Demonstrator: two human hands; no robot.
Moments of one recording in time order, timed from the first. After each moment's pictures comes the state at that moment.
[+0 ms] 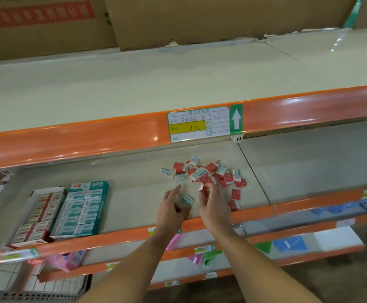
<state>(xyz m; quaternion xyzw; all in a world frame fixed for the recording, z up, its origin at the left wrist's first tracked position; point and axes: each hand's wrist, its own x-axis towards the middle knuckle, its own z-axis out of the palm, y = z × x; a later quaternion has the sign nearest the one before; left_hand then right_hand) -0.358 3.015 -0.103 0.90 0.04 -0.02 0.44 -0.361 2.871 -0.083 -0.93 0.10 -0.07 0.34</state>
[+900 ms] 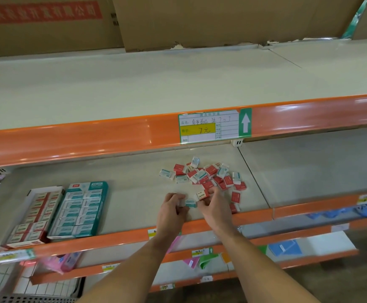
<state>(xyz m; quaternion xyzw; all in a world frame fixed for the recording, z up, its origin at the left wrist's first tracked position) -0.360 3.013 -0.104 0.91 0.01 0.03 0.41 -0.353 2.863 -0.085 -0.89 0.12 0.00 0.45</state>
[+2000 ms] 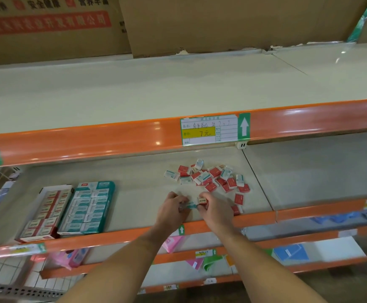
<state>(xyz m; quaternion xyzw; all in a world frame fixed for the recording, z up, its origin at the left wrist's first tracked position) -0.350 3.026 -0.085 0.95 -0.04 -0.06 0.30 -0.355 2.864 -0.085 -0.96 0.02 0.01 0.29</state>
